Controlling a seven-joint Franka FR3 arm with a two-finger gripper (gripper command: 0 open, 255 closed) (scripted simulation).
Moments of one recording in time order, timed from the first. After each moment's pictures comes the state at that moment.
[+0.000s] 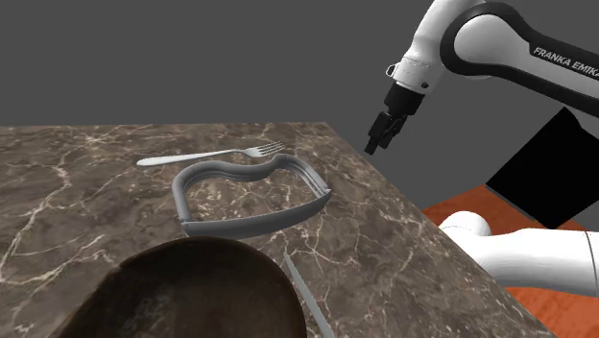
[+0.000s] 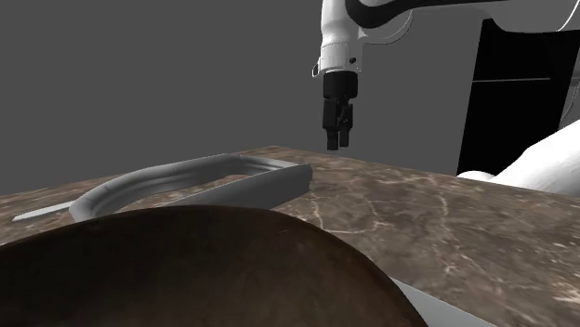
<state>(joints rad) 0.00 -0.81 -0.03 -2.38 0.07 1.51 -0.03</state>
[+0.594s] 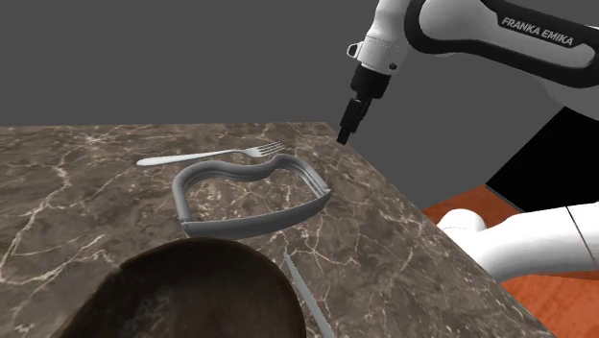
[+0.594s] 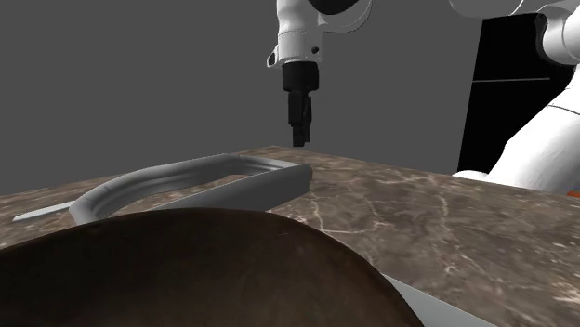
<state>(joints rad) 0.11 -0.59 0.05 -2.19 0.08 1.55 -0.14</state>
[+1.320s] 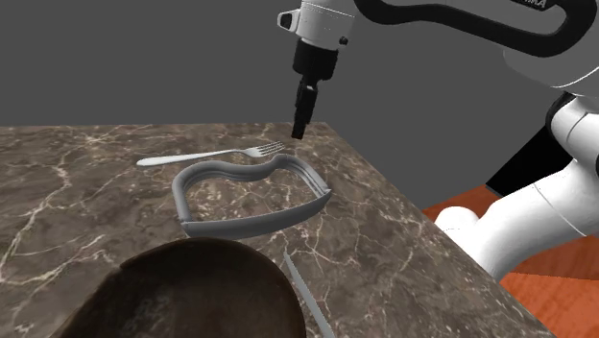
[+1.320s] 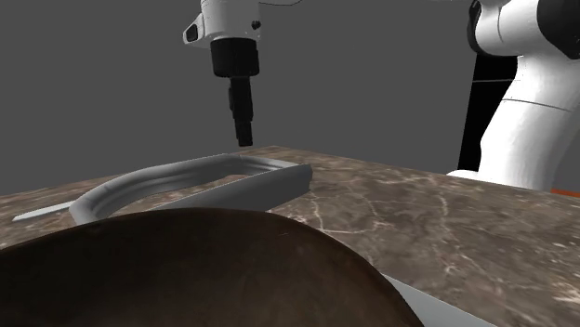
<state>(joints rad) 0.25 -0.28 0.19 -1.87 0.06 1.54 -0.28</state>
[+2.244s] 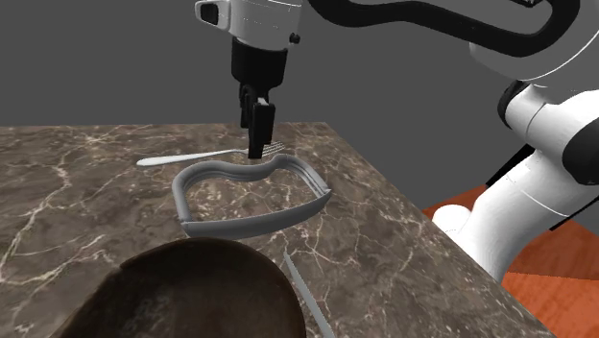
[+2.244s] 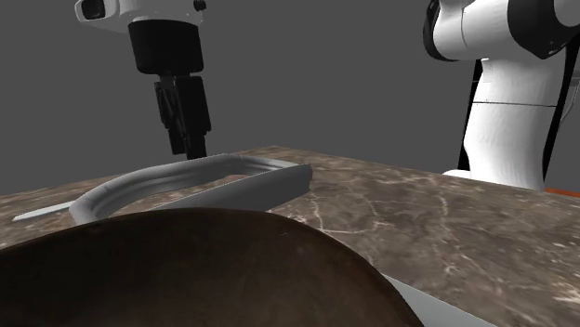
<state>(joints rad) 0.37 -0.06 0.33 -1.65 -0.02 1.53 -0.39</state>
